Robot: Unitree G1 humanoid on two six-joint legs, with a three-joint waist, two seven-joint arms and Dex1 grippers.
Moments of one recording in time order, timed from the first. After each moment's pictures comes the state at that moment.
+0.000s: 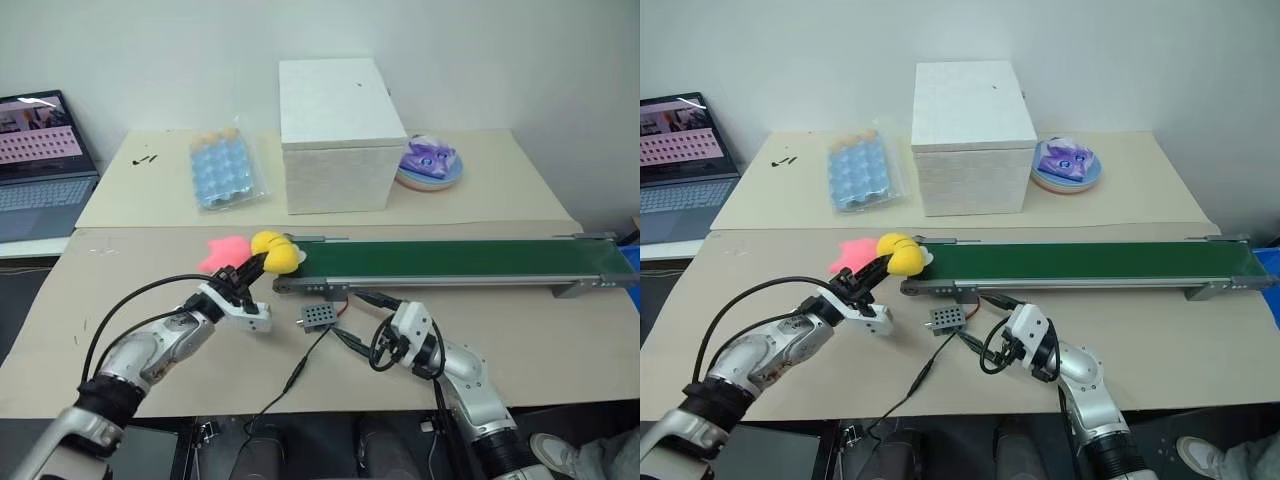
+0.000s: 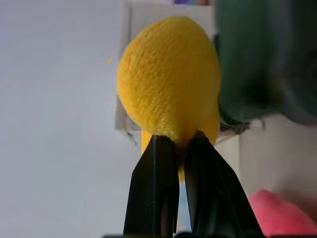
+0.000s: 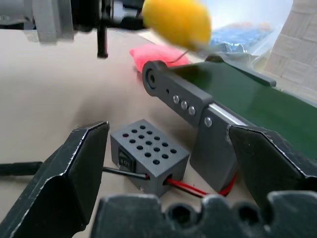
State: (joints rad) left arm -0.41 0.77 -0.42 0.37 0.98 -0.52 0.35; right arm -0.11 -0.31 0.18 0.15 0.18 -0.36 0.80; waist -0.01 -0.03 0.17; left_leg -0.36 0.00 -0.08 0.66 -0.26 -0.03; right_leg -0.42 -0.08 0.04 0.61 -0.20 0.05
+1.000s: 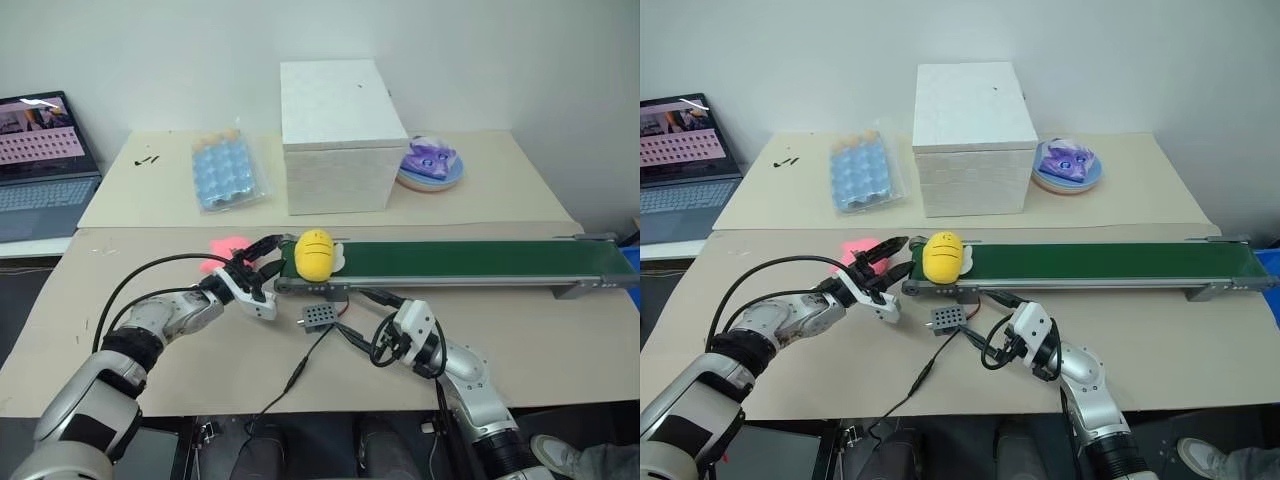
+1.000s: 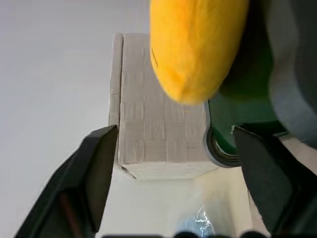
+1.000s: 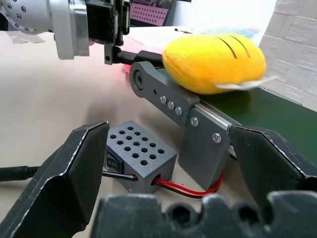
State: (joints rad) left arm -0.66 0.68 -0.54 0.73 1.00 -0.67 0.49; right arm -0.10 -0.31 0.17 0.15 0.18 -0.36 0.76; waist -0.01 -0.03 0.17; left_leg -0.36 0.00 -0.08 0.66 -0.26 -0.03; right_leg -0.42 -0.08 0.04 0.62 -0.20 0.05
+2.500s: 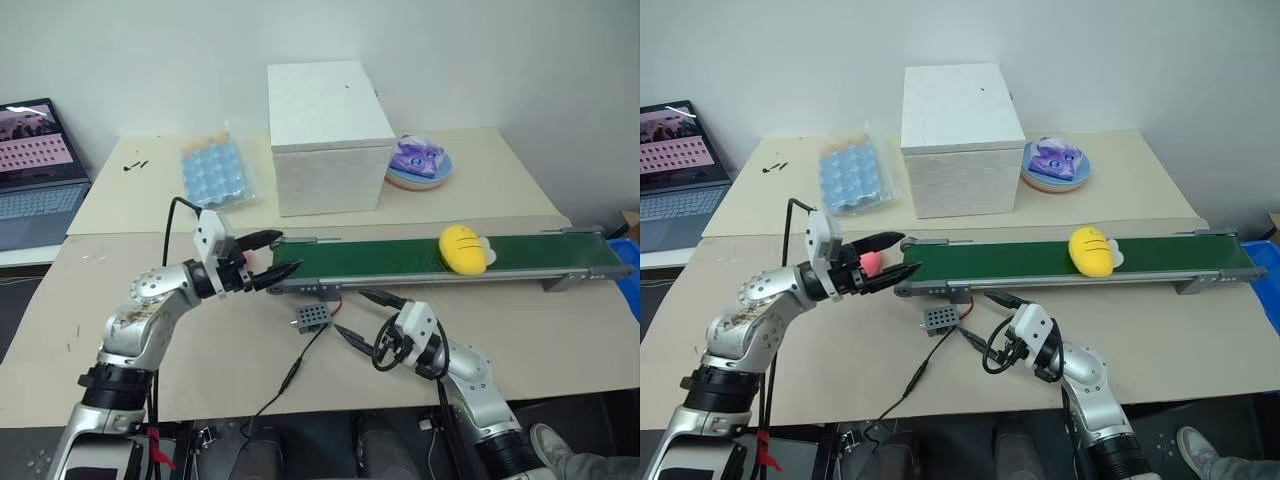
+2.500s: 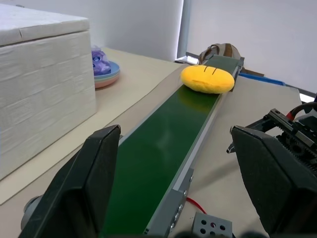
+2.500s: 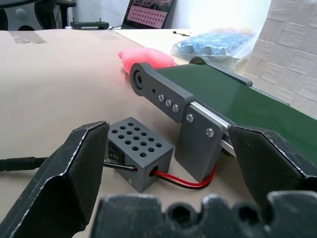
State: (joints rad) left arm -0.38 0.56 -0.02 -0.03 -0.57 0.29 -0.91; right arm -0.09 -0.32 0.17 0.13 0.18 -0.36 0.78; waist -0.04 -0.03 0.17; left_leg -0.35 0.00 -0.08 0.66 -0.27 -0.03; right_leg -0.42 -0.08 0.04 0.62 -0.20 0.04
